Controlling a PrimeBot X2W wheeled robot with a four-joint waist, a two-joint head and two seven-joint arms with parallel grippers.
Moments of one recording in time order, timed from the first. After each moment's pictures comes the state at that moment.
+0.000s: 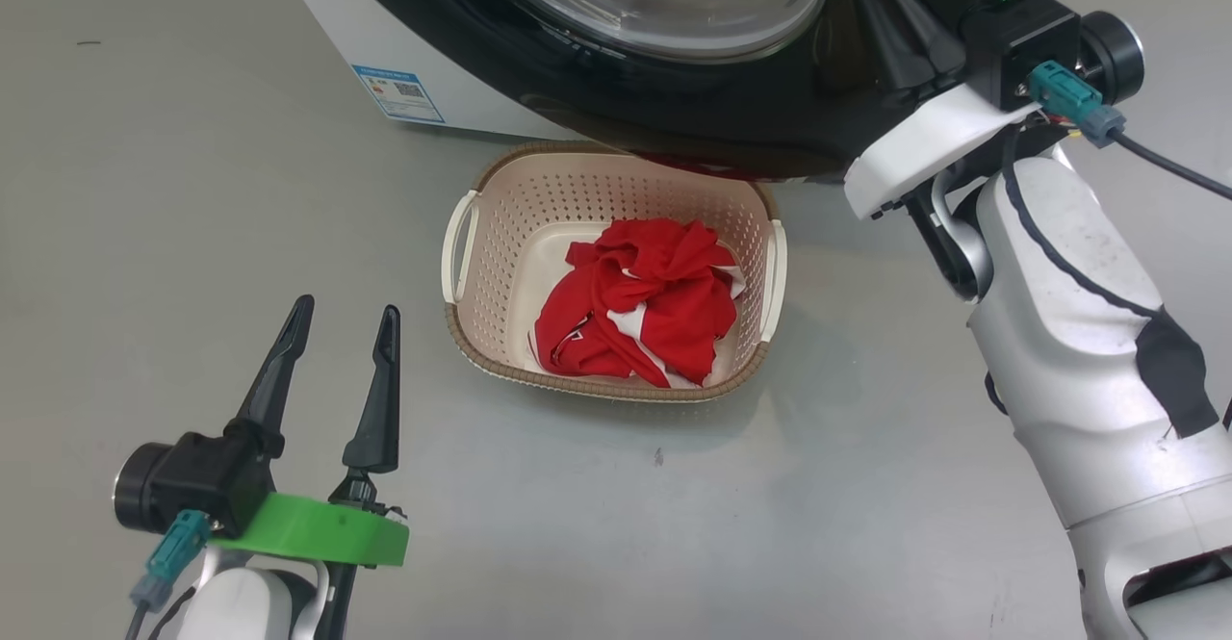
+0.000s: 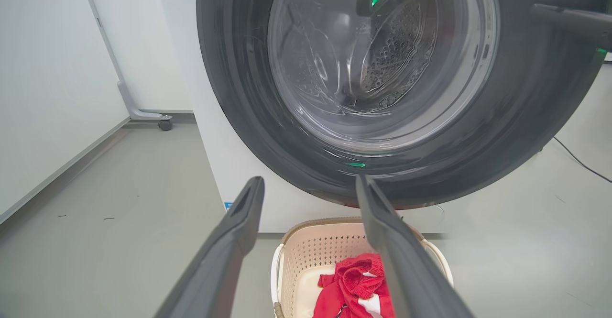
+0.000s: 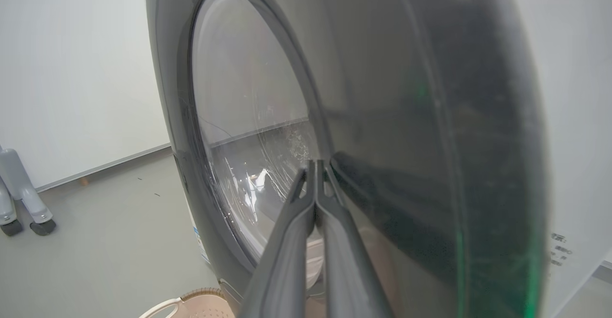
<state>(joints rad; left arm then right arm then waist) -0.11 0.05 -0.16 0.04 -0.32 -0.09 -0.25 -0.81 -0.09 0.33 0.56 0.18 0.10 -0.23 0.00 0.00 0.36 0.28</state>
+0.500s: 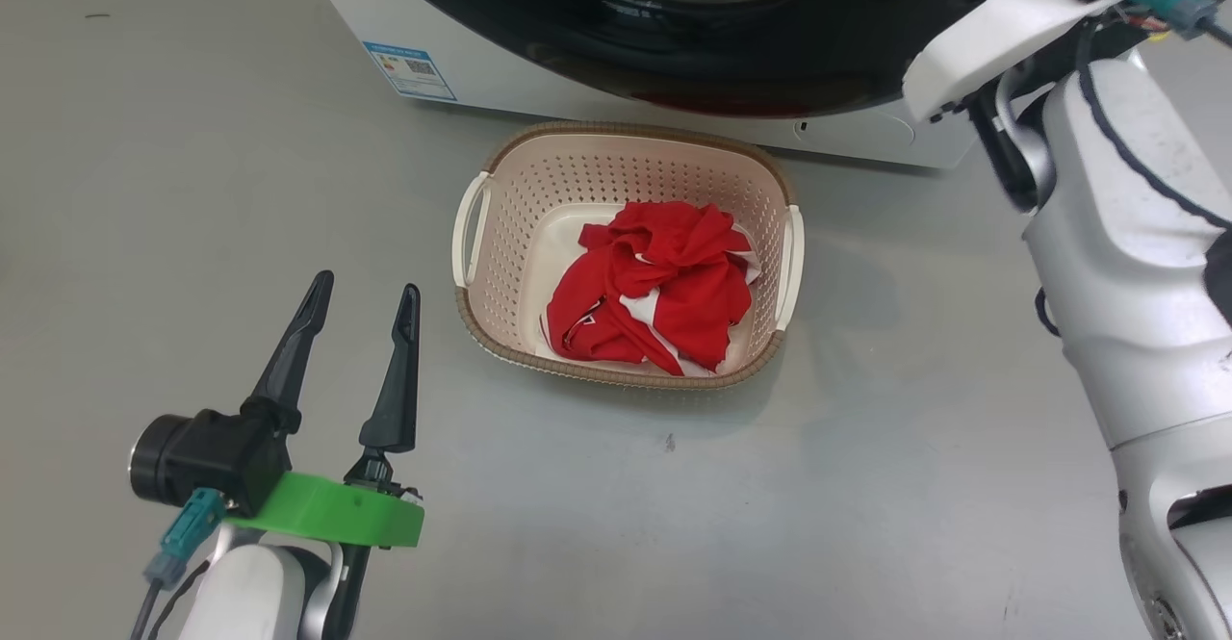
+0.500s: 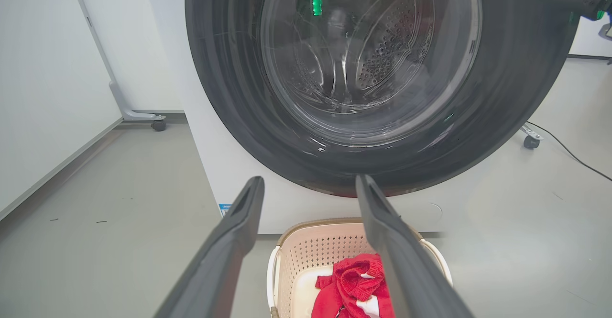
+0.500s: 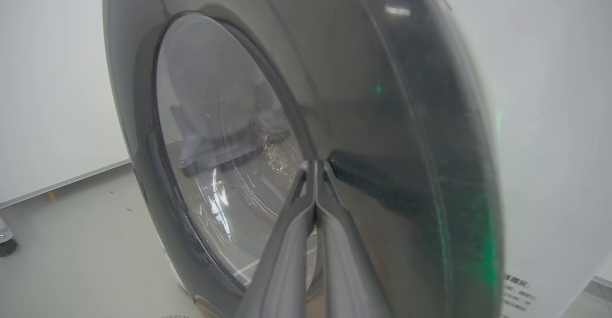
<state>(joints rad) -0.15 0.05 -0.19 0.05 -0.32 -0.10 -0.25 -0.95 -0.12 0.29 0.65 0.17 0.09 -0.23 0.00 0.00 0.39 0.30</state>
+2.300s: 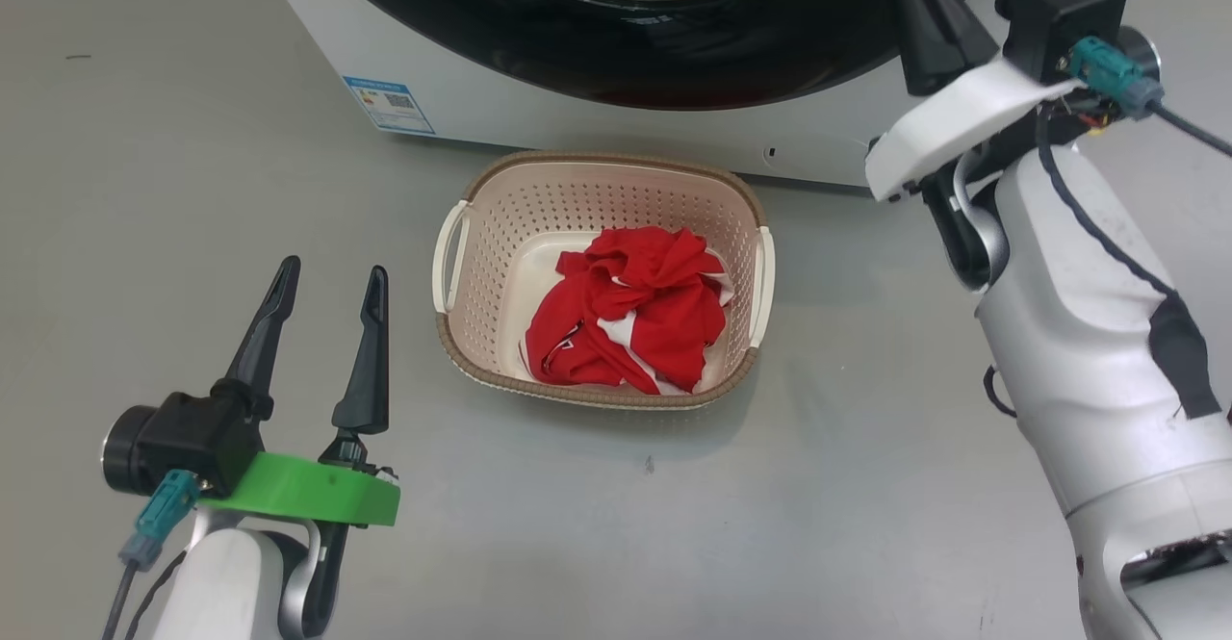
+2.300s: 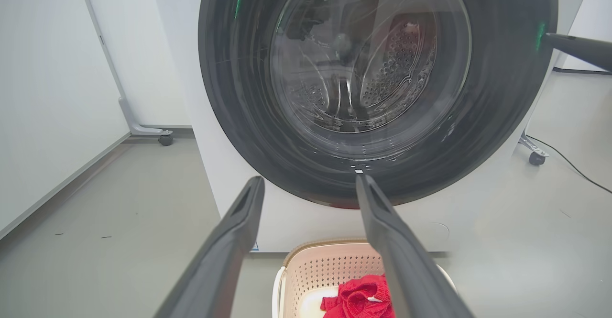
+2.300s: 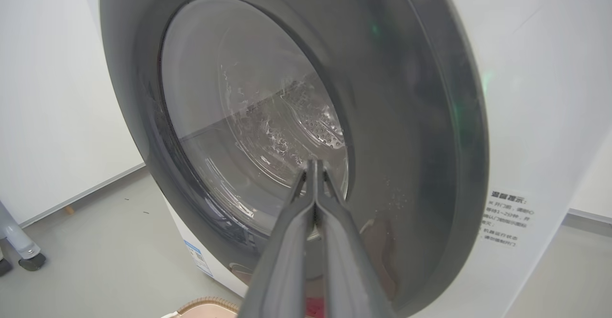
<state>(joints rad) -0.18 0.04 -0.13 0.09 -0.30 -0.11 -0.25 -0.87 -0.08 0.28 0.70 0.26 0.11 -0.25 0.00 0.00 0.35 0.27</state>
